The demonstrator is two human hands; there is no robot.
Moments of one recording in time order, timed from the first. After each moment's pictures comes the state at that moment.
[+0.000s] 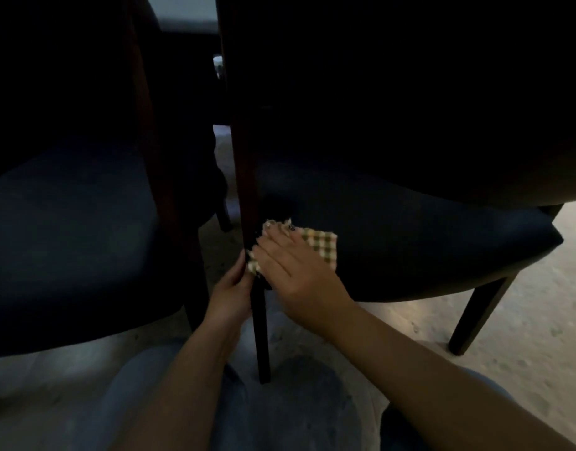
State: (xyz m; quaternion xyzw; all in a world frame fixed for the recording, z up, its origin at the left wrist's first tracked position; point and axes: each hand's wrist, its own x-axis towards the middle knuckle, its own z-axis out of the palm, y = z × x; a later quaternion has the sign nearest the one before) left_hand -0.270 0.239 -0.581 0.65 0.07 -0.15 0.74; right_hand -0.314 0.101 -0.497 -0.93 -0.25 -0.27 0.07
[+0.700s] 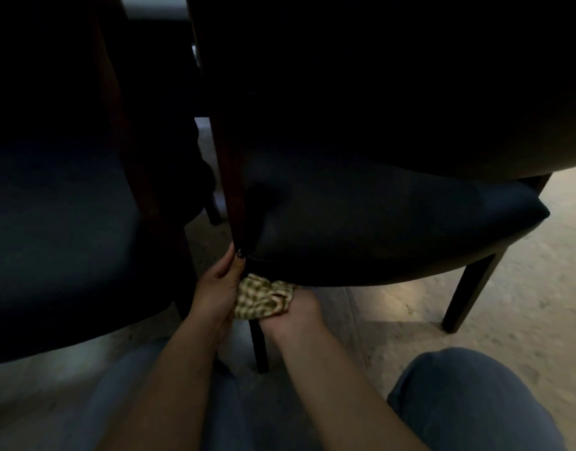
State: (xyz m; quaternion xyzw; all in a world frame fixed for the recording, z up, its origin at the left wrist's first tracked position) left_hand -0.264 0.235 -0.583 0.58 0.12 -0.15 0.79; right_hand -0.326 0.140 -0.499 -0.09 0.39 0.14 0.91
